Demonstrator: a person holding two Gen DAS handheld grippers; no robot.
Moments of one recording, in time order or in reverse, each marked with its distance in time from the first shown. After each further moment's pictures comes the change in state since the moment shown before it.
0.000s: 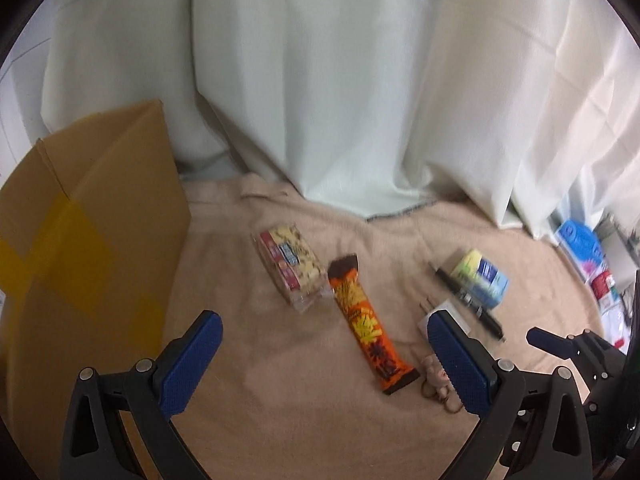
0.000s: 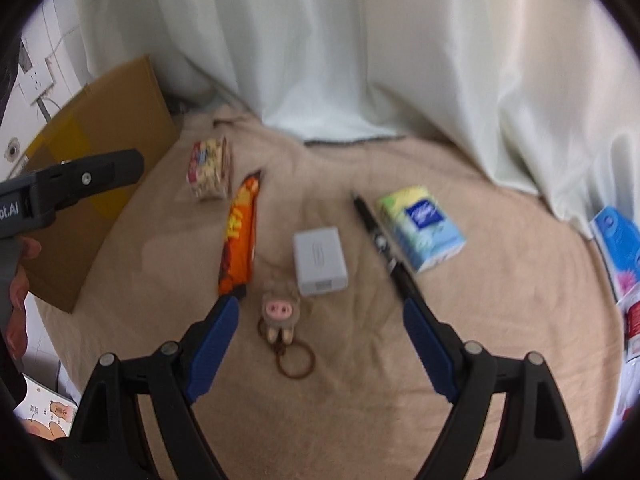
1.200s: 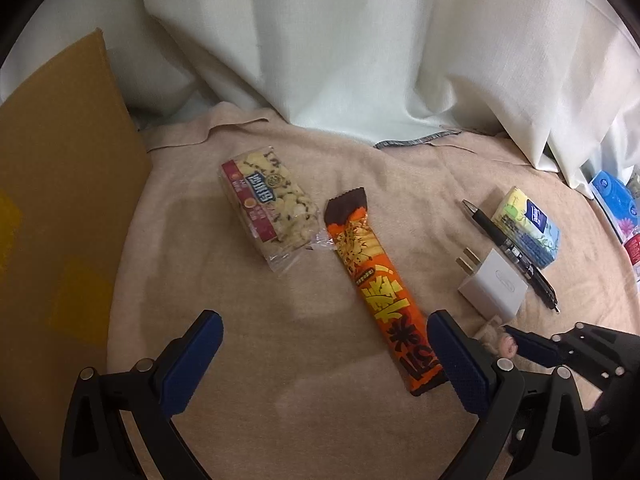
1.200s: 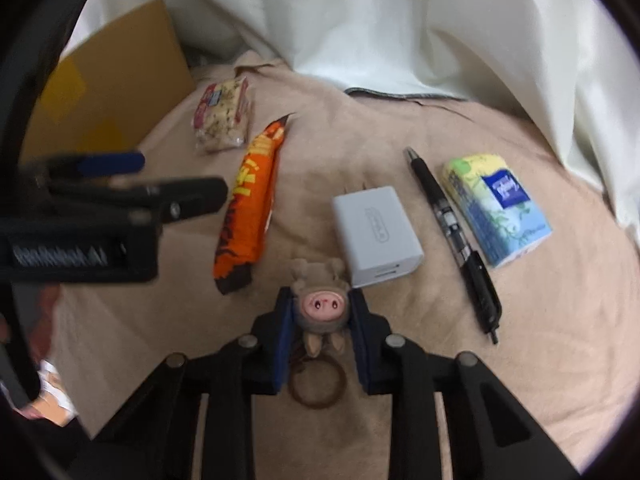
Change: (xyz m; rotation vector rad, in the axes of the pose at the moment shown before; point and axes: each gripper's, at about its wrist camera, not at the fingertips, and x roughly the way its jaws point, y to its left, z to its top) left arm 0.078 -0.013 -0.023 0.047 0.142 0.033; right arm 0.049 0.005 -0.007 -0.045 0.062 0.115
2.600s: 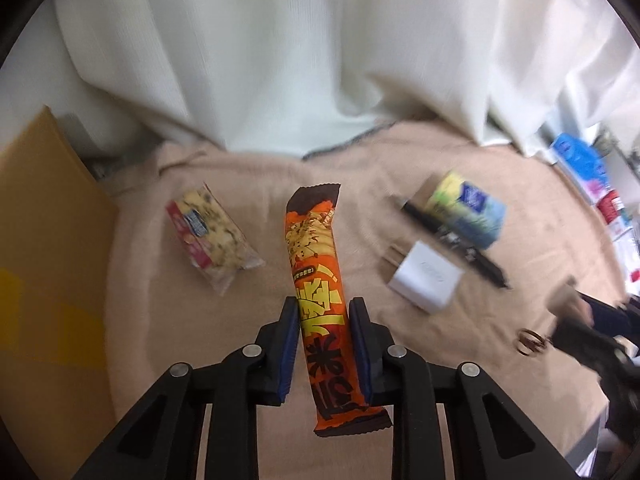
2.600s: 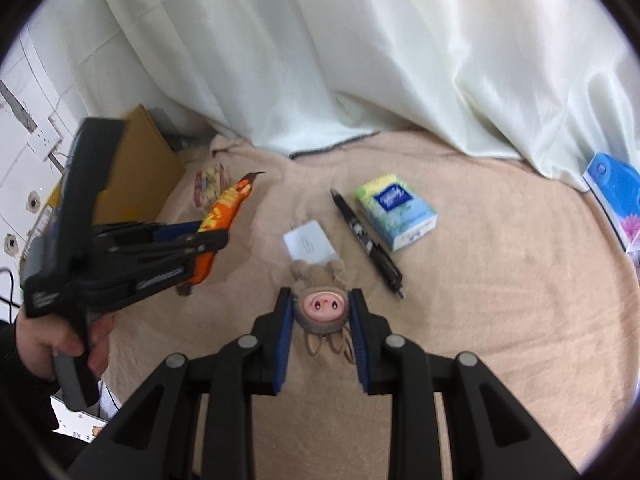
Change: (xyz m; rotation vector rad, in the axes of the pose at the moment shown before) left arm -0.036 -0.038 0.012 0.148 0.014 -0.070; right arm -0.094 -0.034 -0.009 0.208 -0.141 0.000
